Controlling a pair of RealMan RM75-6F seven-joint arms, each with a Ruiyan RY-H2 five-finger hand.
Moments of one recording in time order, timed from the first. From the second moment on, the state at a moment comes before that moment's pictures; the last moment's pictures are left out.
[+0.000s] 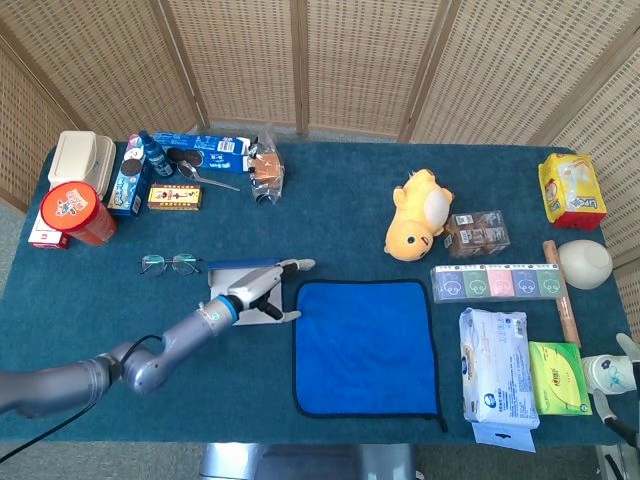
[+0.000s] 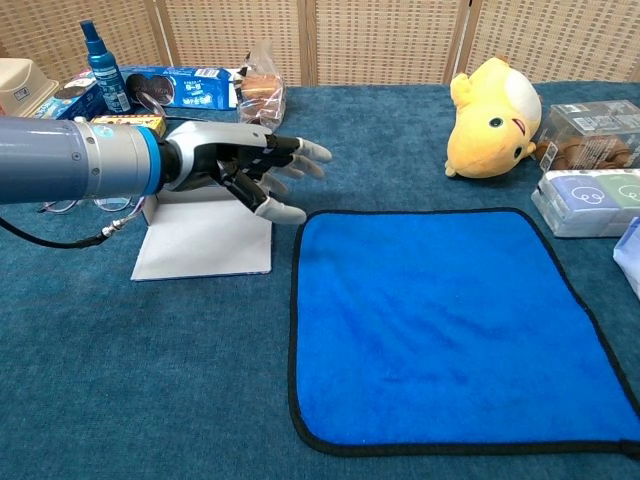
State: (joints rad) left arm -0.92 -1.54 -0.25 -1.41 1.15 0.49 -0.41; right arm -0.17 -1.14 0.05 -1.53 -1.57 1.75 -0.05
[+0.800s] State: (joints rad) left arm -0.80 -1.31 -0.14 -1.53 1.18 0.78 0.04; right arm -0.11 -1.17 0.06 -1.53 -1.58 1.67 -0.07
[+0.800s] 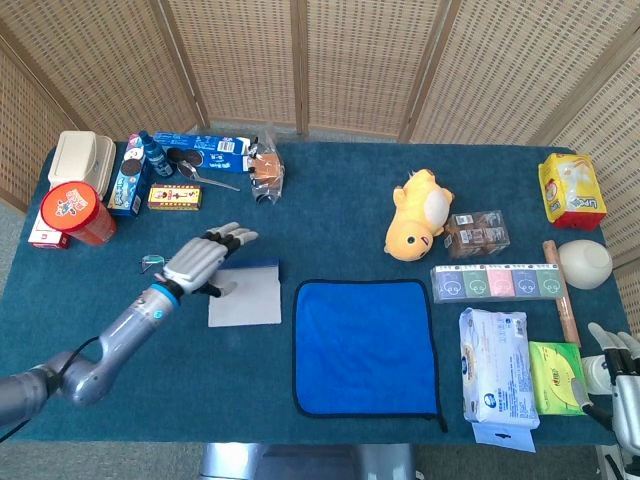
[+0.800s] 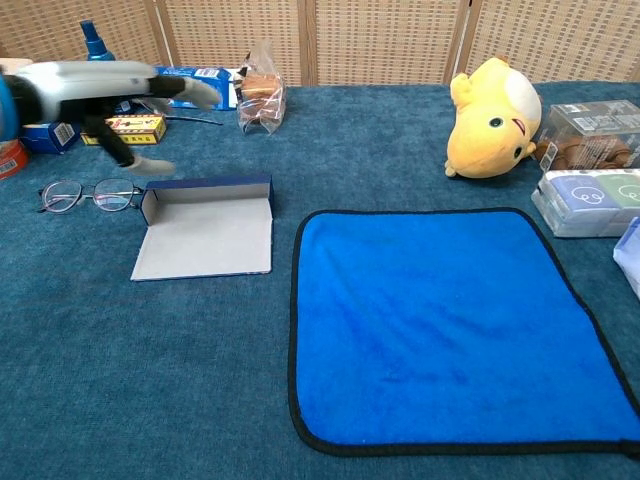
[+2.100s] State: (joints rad) left arm -0.78 -1.41 -0.08 -1.27 0.78 0.72 0.37; right arm -0.12 -1.16 0.05 -1.59 -1.58 1.71 -0.12
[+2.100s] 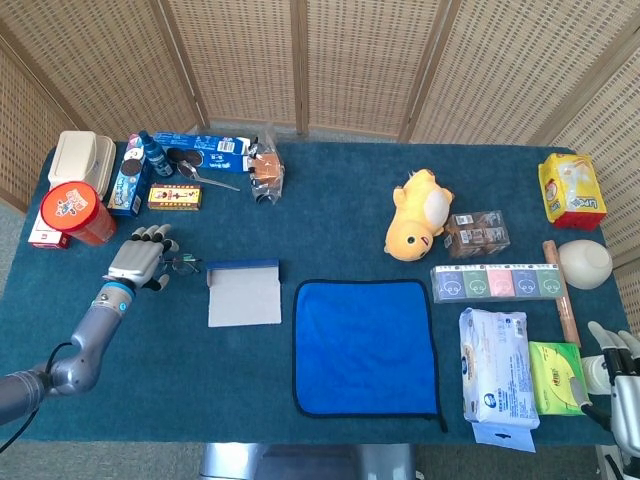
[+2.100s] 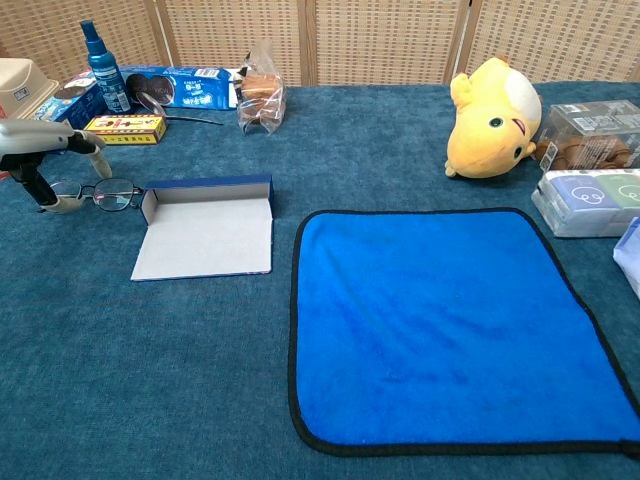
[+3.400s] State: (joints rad) left arm -0.78 -1.40 -0.06 -1.28 0.78 0.73 0.36; right arm -0.15 -1.14 0.05 -1.59 -1.59 1.74 -0.10
